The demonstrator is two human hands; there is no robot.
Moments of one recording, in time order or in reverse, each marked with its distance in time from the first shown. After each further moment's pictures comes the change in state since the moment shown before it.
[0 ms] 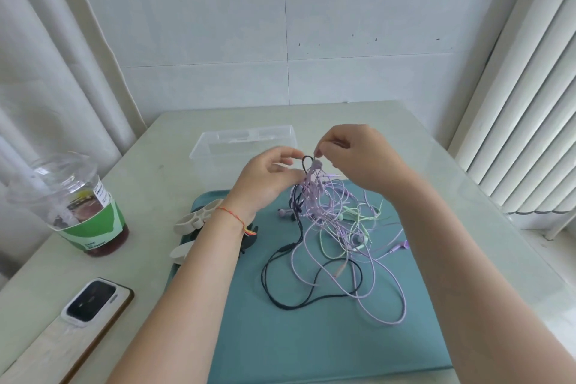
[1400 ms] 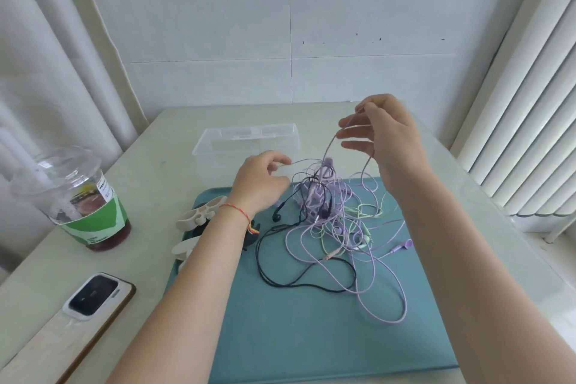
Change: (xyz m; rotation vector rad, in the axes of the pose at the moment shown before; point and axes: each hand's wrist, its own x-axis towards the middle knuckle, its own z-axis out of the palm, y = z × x) left_hand 0.002 -0.009 -0.005 0.326 0.114 -0.041; right_hand 0.008 0.008 -0.005 0.863 0.284 0.154
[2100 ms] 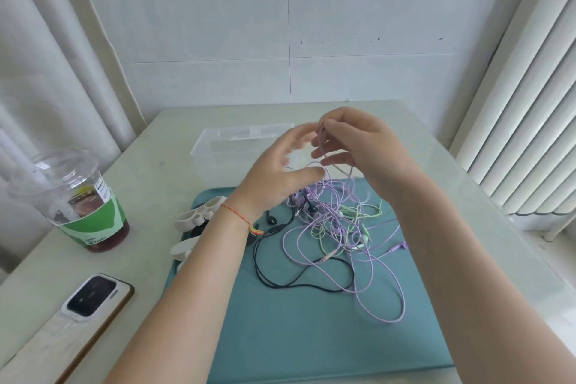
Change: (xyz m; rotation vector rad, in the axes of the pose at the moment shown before) left_hand -0.009 0.021 0.002 -0.338 -0.230 0.351; right_hand -0.015 -0.005 0.009 -0.171 -0.342 0.019
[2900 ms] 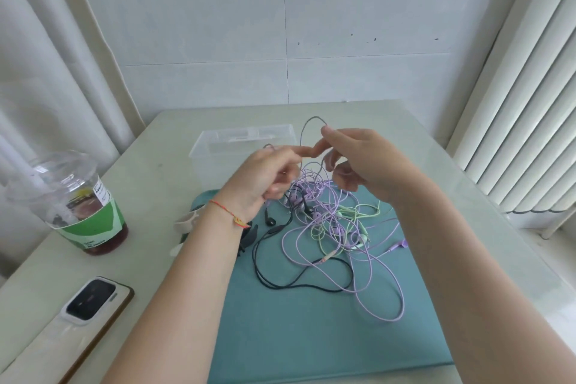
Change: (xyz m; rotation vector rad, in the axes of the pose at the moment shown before) left_hand -0.001 0.010 -0.010 -0.293 -0.007 -0.331; right_hand 0.000 0.007 -0.007 -0.119 -0.032 0.230
